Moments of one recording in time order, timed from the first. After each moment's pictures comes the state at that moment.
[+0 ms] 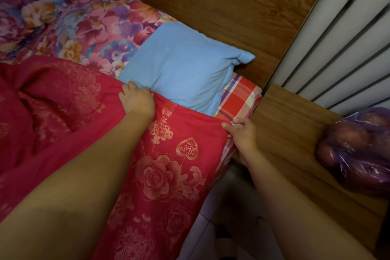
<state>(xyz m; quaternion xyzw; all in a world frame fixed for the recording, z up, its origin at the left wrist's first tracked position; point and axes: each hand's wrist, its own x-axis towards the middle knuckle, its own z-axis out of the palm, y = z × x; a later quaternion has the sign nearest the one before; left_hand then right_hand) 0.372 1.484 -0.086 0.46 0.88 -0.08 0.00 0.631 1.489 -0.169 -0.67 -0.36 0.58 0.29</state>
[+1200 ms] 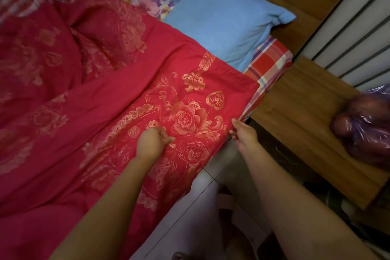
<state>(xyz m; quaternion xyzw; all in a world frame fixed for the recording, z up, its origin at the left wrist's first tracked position) 0.416 1.216 -0.104 0.33 0.89 0.09 0.31 0.620 1.350 -0.147 -0.66 -0.17 0.70 0.20</state>
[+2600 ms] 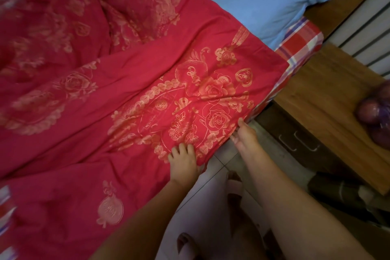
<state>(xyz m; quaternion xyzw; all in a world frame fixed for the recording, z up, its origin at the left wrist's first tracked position) 0.493 1.094 -0.133 0.44 0.86 -0.15 0.21 0.583 1.251 -0.145 -0.61 -0.07 0.75 0.24</state>
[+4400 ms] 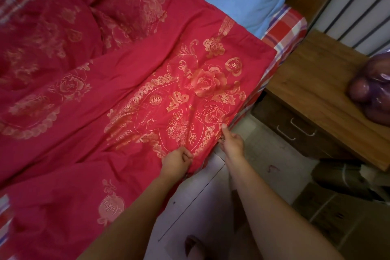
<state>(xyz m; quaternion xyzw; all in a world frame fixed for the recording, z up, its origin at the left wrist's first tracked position) 0.470 1.062 -0.148 0.35 0.84 0.09 0.41 0.594 1.175 -0.189 -0.66 -0.19 0.69 0.24</state>
